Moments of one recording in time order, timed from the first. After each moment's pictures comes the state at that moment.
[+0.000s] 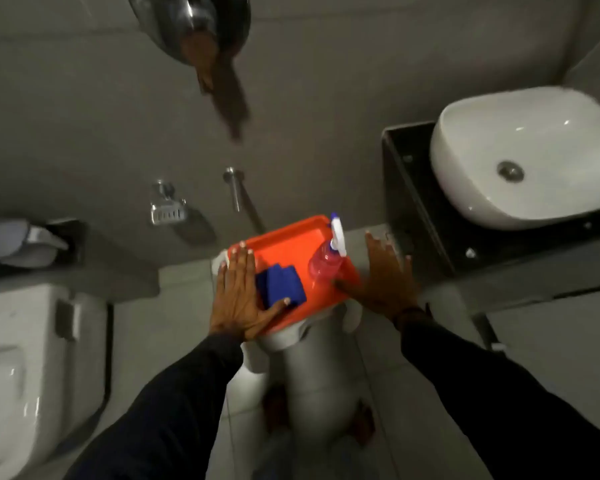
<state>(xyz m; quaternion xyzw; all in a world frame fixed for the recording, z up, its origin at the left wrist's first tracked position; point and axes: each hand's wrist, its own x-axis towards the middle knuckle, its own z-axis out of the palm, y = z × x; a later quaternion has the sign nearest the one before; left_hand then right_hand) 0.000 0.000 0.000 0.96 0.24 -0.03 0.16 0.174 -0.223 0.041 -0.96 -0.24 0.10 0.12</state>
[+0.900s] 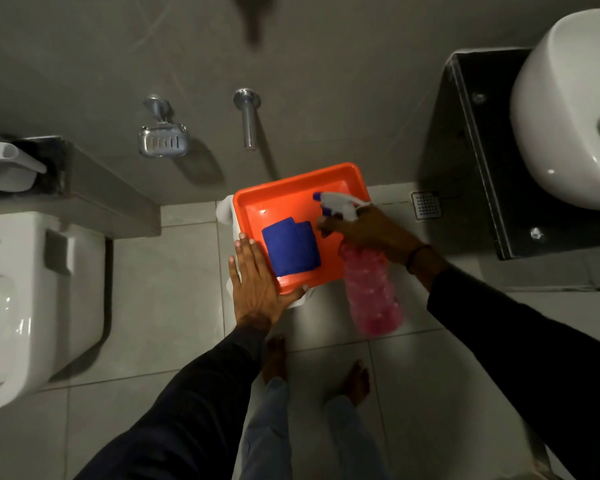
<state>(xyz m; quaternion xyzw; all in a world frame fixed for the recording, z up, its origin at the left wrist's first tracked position) -0.011 -0.042 -0.104 0.90 0.37 -0.09 0.21 0.207 -0.132 0.011 -0.78 -0.29 0.42 0.35</state>
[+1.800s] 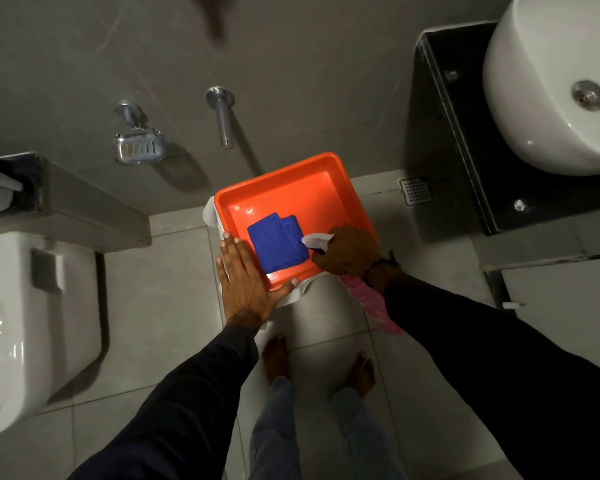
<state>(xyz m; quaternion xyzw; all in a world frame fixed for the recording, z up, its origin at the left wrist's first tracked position) -0.011 -0.042 -0.113 0.90 0.37 -0.11 0.19 0.171 -0.166 -0.058 -0.91 -0.33 0.24 0.07</state>
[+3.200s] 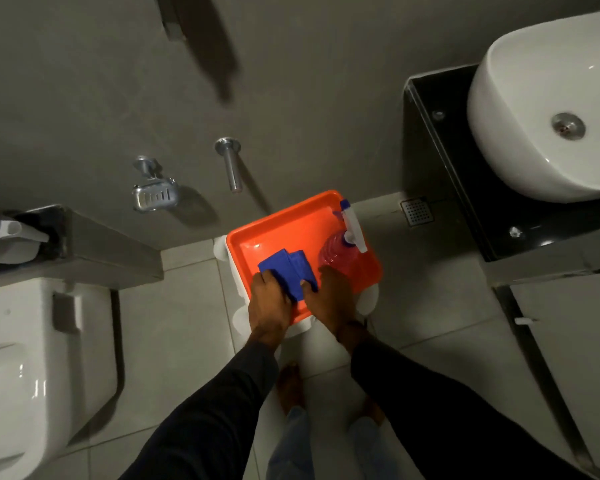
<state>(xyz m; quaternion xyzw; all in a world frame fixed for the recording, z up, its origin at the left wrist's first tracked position) 0.040 -0.031 -0.056 0.84 0.40 -0.09 0.35 0.115 -0.130 -0.067 -0.91 -0.10 0.25 0.30</state>
